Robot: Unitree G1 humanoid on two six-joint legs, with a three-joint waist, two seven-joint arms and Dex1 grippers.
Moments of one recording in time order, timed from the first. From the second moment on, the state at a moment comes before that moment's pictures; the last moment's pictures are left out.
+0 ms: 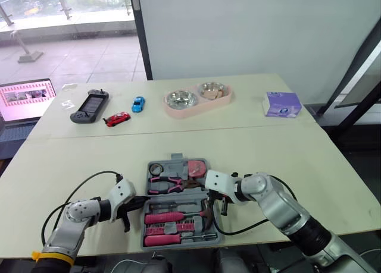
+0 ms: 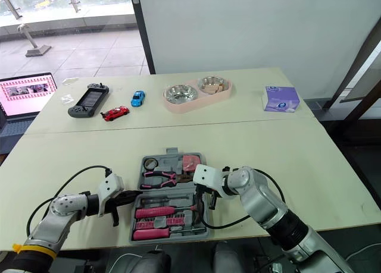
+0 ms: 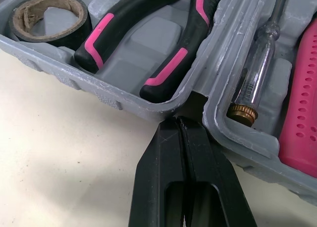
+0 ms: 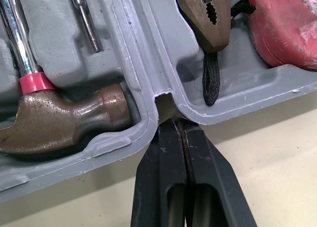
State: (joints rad) left arm -0.05 0.57 -0.05 0.21 -0.11 -0.01 -1.04; right arm -0.40 -0.55 0.55 -0.22 -0.24 0.77 0.95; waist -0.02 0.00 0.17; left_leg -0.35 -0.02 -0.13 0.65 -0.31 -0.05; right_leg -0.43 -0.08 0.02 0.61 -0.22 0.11
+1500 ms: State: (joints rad) left arm 0.13 0.57 0.00 0.07 -0.41 0.01 -1.28; right arm -0.30 -0.57 0.20 -0.40 0.18 0.96 0.86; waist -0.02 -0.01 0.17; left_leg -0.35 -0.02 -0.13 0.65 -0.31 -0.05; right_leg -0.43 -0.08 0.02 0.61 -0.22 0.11
